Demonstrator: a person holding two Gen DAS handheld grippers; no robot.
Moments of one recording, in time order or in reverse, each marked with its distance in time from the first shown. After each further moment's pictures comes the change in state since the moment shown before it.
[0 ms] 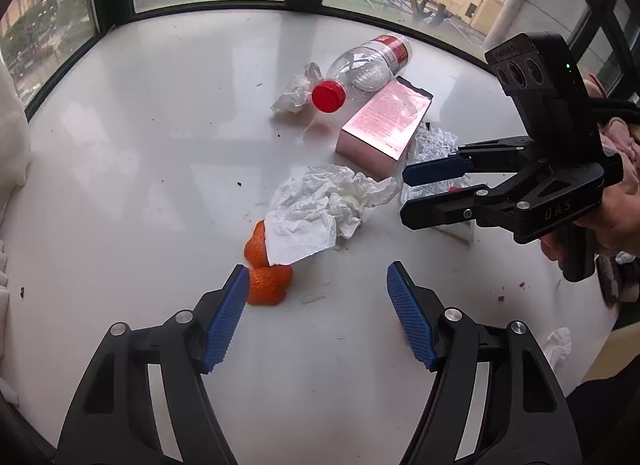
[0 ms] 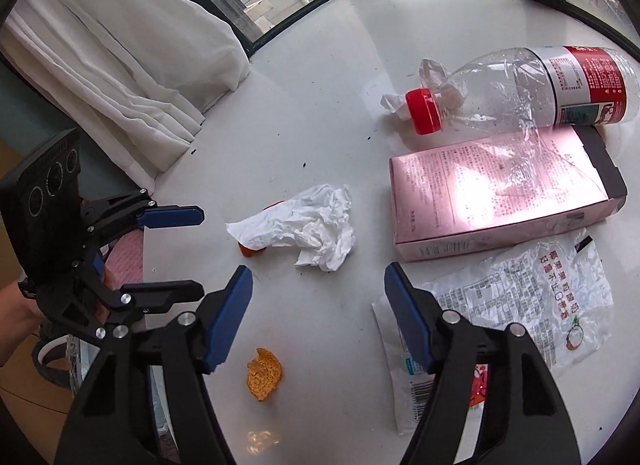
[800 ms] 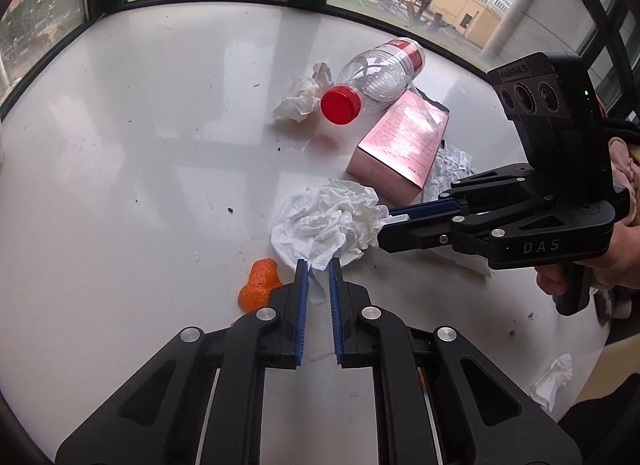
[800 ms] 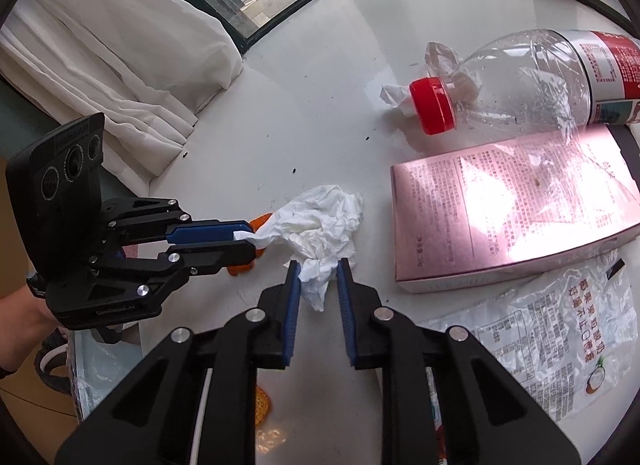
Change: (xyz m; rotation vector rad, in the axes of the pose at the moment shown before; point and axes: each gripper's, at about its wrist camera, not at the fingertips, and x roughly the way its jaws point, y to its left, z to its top) left arm 0.034 0.014 0.021 -0.022 -0.016 -0.046; right arm 0.032 -0.006 0.016 0.018 0.015 0.017
